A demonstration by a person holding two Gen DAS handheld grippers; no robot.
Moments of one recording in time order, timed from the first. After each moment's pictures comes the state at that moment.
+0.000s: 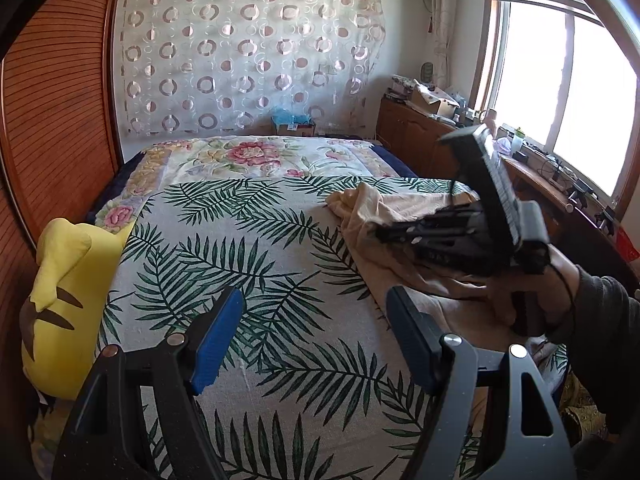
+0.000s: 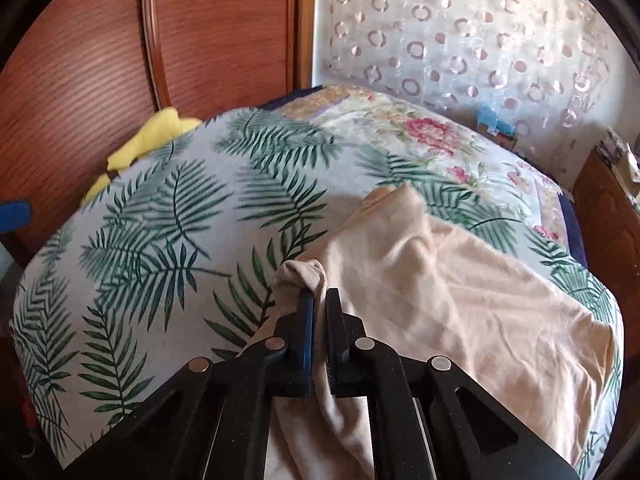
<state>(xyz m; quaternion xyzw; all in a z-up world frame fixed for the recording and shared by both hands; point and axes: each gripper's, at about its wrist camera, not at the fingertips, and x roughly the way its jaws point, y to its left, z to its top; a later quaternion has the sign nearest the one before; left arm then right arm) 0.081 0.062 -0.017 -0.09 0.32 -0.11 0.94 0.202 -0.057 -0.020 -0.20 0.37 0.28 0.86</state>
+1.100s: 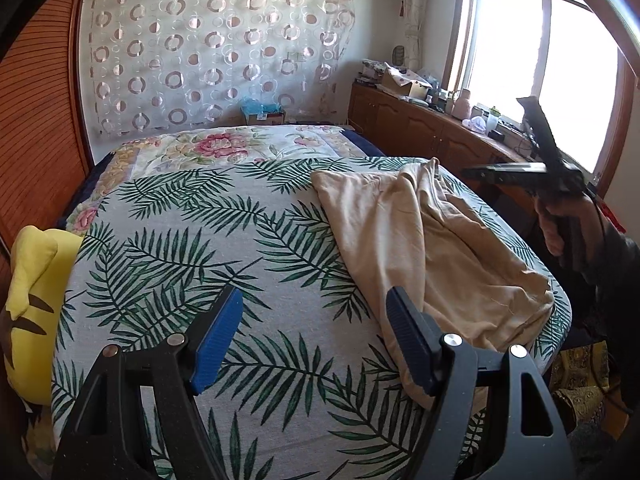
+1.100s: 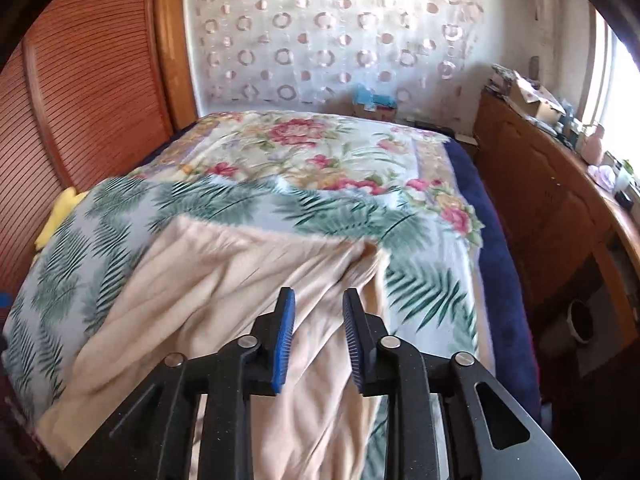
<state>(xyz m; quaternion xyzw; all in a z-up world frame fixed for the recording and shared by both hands) 0.082 0.012 -0.023 -0.07 0.34 -0.16 0.92 0.201 -0.194 0.032 -0.12 0.37 0.13 0.91</state>
